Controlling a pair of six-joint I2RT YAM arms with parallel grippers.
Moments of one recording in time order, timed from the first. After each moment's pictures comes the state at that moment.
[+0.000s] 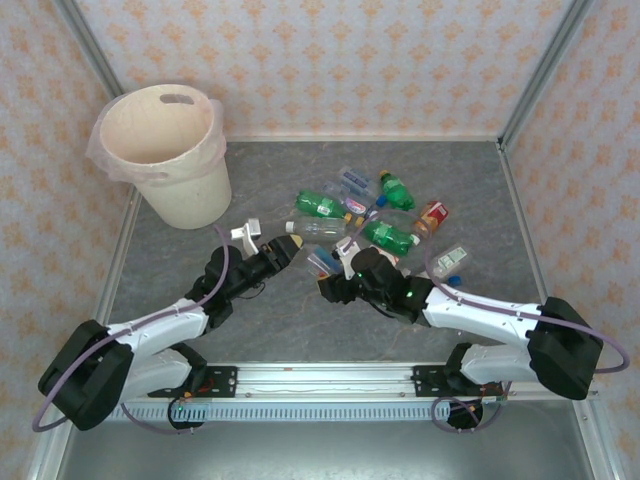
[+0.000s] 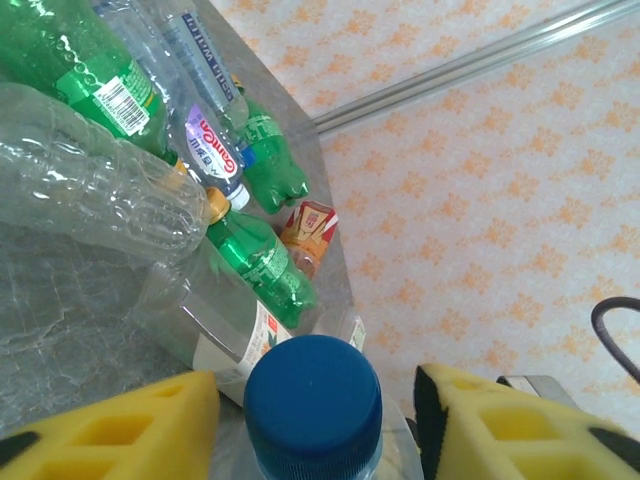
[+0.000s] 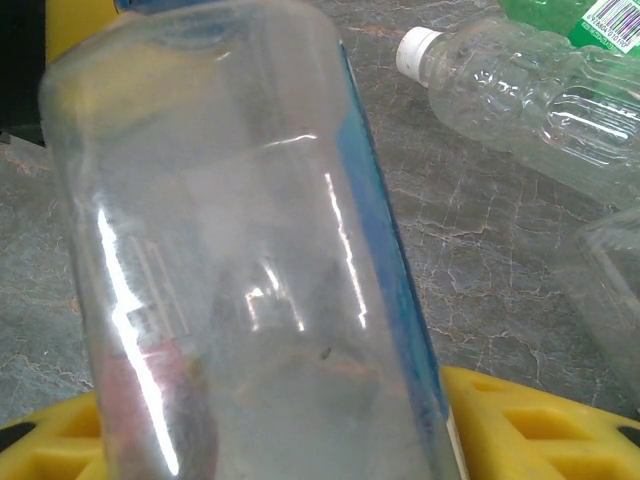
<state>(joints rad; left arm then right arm) -0.54 1.13 0.32 0.65 0.22 -1.13 0.95 1.21 0.62 -0.03 0.03 0.32</state>
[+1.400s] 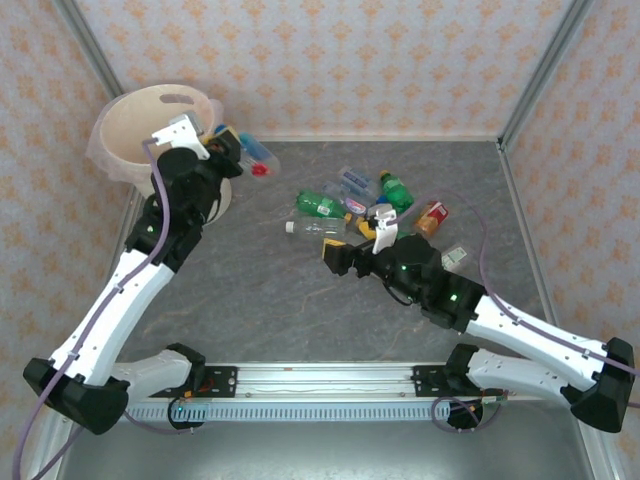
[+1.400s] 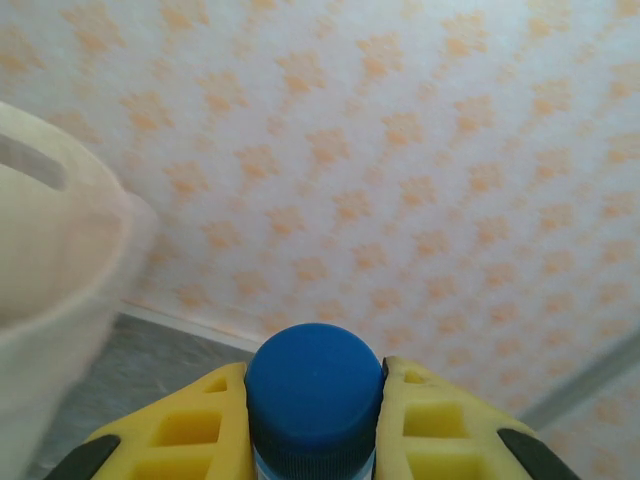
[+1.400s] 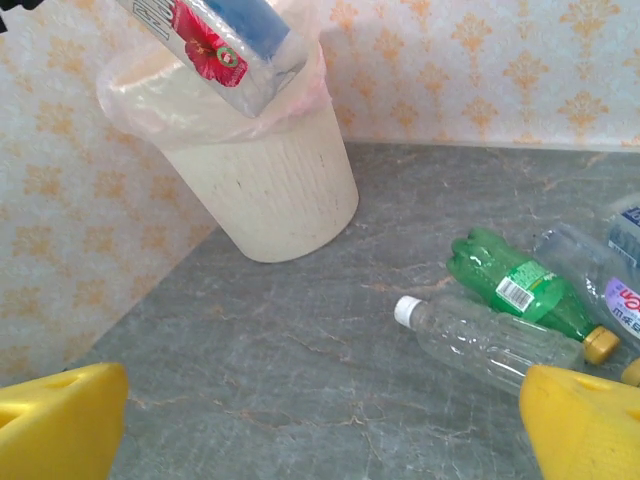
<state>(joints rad) -0.34 1.13 1.29 -0.23 -0.32 -0.52 0.95 0.91 0.77 -0.06 0.19 0.40</state>
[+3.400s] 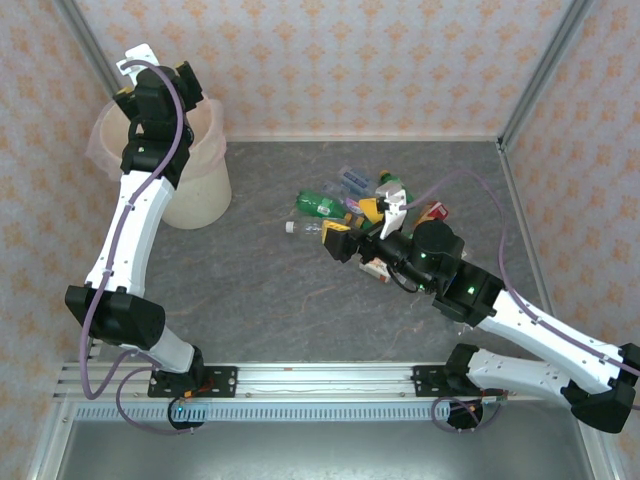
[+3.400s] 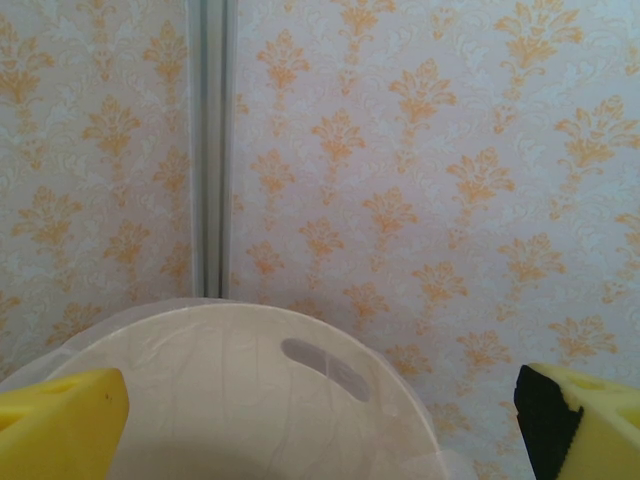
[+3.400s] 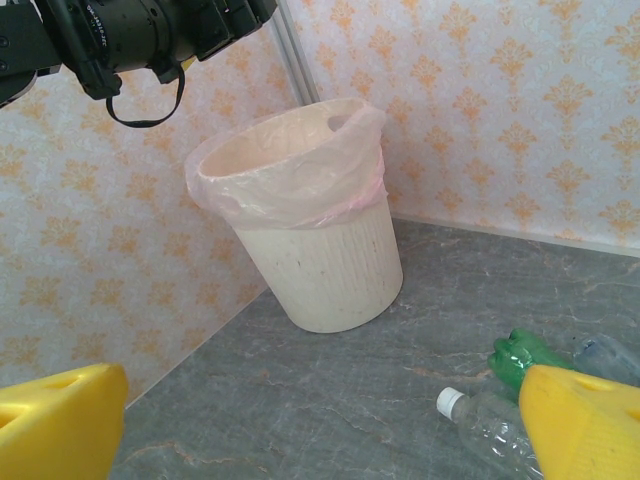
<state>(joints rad) -0.07 1.56 1.77 -0.33 -0.60 -0.23 0.95 0.91 0.95 -0.11 0.14 0.33</state>
